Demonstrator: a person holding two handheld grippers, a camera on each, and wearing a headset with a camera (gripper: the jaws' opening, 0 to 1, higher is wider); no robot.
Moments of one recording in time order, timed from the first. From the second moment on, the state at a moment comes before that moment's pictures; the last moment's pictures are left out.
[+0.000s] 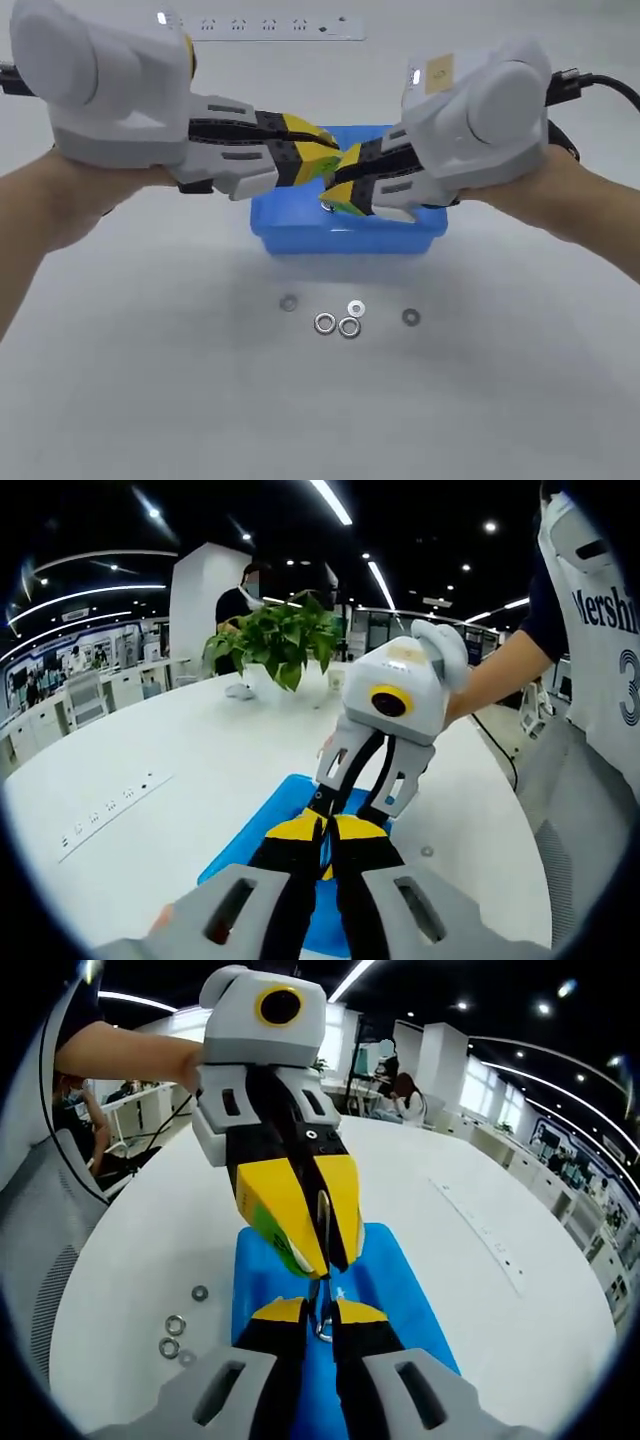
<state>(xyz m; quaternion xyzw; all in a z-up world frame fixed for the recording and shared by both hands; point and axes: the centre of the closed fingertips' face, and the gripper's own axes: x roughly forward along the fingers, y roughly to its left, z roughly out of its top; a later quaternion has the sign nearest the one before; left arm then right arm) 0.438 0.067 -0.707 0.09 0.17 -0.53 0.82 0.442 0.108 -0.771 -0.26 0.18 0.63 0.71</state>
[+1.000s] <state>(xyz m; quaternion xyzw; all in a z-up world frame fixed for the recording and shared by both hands) 0.385 0.078 -0.652 0.15 0.12 -0.56 0.80 0.393 0.104 -0.716 -0.28 0.13 0.67 0.68</state>
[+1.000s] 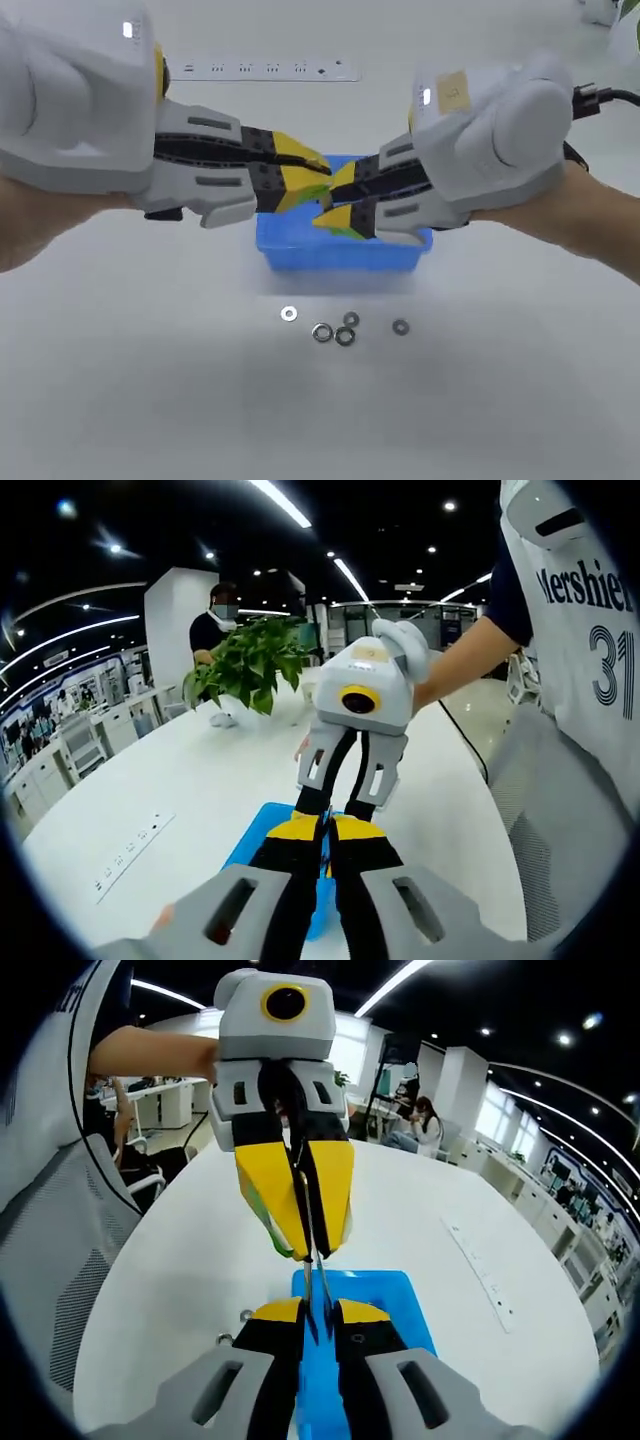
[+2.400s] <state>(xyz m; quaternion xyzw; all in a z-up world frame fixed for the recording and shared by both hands) 0.309 0.095 -0.676 0.18 0.16 -0.54 0.81 0.312 0.130 -0.743 -0.28 0.16 0.71 0.63</state>
